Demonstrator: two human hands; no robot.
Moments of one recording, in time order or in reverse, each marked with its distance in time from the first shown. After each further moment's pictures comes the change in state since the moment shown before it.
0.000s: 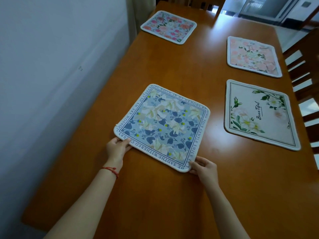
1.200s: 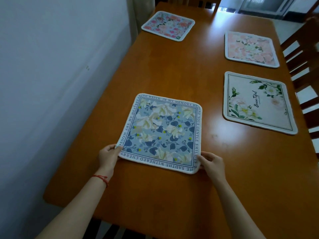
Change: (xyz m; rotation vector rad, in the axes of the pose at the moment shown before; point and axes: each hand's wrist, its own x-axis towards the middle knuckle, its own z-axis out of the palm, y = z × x) left_hand -0.037 -0.024 -0.066 0.271 0.066 0.052; right_hand -0.028 0.020 -0.029 -0.152 0.024 -0.100
